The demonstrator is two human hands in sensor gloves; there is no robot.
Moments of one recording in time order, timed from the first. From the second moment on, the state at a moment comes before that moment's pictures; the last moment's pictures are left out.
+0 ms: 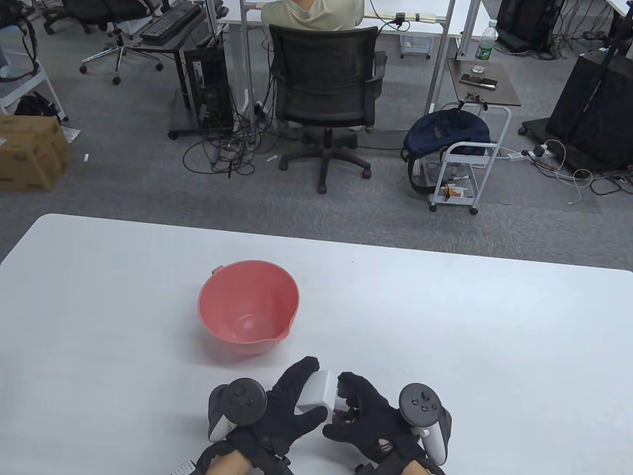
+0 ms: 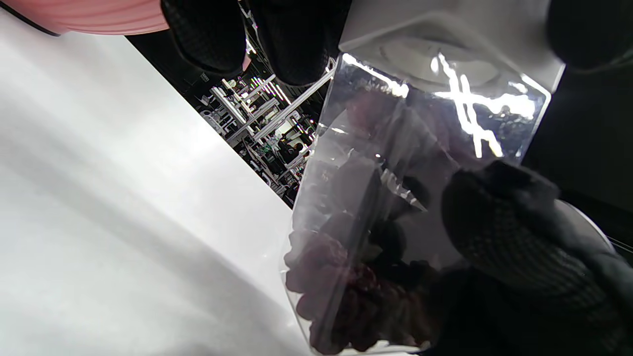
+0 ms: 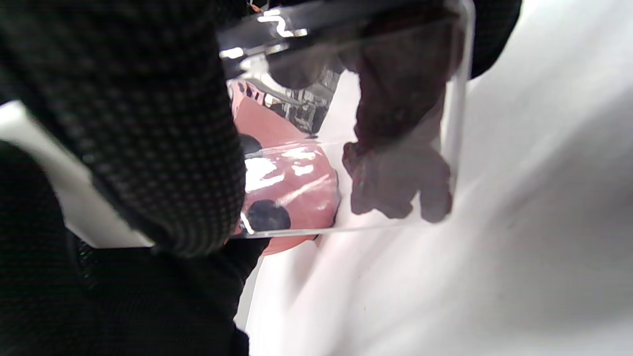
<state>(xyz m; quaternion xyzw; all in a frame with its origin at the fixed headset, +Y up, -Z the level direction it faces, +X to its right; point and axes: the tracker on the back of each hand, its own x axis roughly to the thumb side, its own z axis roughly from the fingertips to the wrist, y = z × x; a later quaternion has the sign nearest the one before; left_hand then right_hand) -0.125 -0.752 -0.323 -0.02 -0.26 0.44 0.86 0.130 -0.773 -0.308 0.04 0.10 0.82 0.56</state>
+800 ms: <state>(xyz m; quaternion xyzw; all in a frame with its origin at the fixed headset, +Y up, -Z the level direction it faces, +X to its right) -0.125 -0.747 -0.325 -0.03 -0.20 0.44 0.88 0.117 -0.768 -0.305 0.01 0.04 0.86 0.51</state>
